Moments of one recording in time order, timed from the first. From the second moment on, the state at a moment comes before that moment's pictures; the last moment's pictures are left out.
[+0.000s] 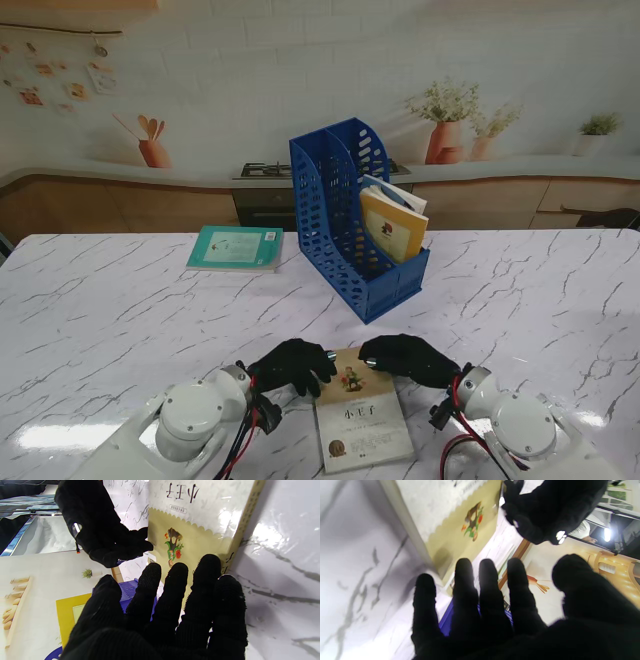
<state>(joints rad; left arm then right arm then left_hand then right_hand) 1.57 -1.13 -1.02 -1.58 -0.07 0.11 -0.21 -1.66 -1.07 1.24 -1.49 -0.08 -0.29 0.31 1.02 0.01 0.03 -0.04 0.72 0.34 0.66 0.41 0.90 0.39 0.48 0.36 0.81 0.48 0.72 0.44 0.44 0.47 1.32 0.61 0.59 -0.29 0.55 -0.10 0.65 0.02 0.39 0.67 0.76 0.11 0.39 0.38 0.76 0.10 0.26 0.34 0.18 0.42 1.11 0.42</state>
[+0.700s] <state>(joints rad) 1.63 -1.15 -1.11 -1.68 0.05 0.36 -0.09 -1.67 -1.07 1.27 -1.73 -0.32 0.33 0.30 0.85 -0.28 0.38 -0.02 0.47 0.39 0.50 0.39 0.63 0.40 0.45 0.43 0.70 0.38 0.63 0.54 0.55 0.31 1.20 0.51 0.50 -0.50 0.69 -0.10 0.74 0.26 0.38 0.67 0.84 0.29 0.47 0.36 1.03 0.19 0.47 0.37 0.66 0.42 1.43 0.58</state>
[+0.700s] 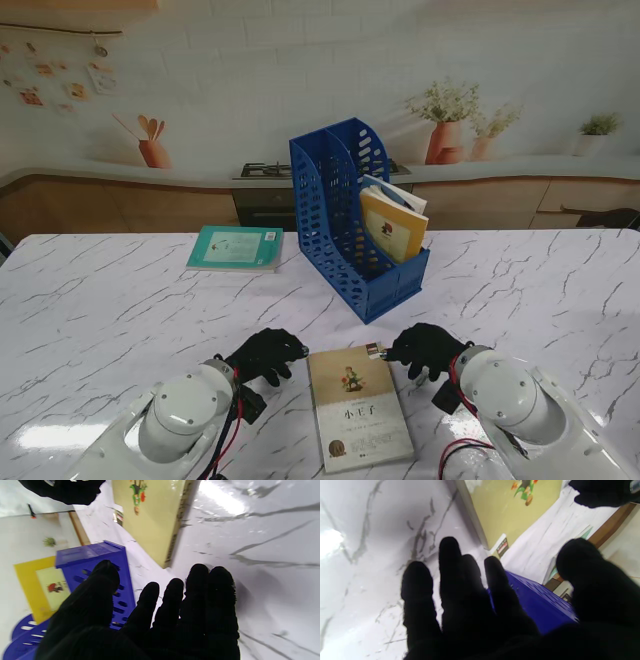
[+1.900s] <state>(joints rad) 1.57 -1.20 -1.10 -1.64 -0.25 0.54 -0.04 -1.63 -1.07 1.19 -1.72 -0.20 0.42 0.30 0.84 -0.31 0.56 -0.02 0.48 0.51 0.23 0.28 0.61 0.49 0.66 0.45 0.75 0.38 0.69 0.45 0.71 0.30 1.16 0.31 0.53 -0.48 0.70 -0.10 0.74 0.39 0.32 0.58 0.86 0.40 0.54 0.30 1.05 0.24 0.44 0.27 0.73 0.42 1.42 0.40</state>
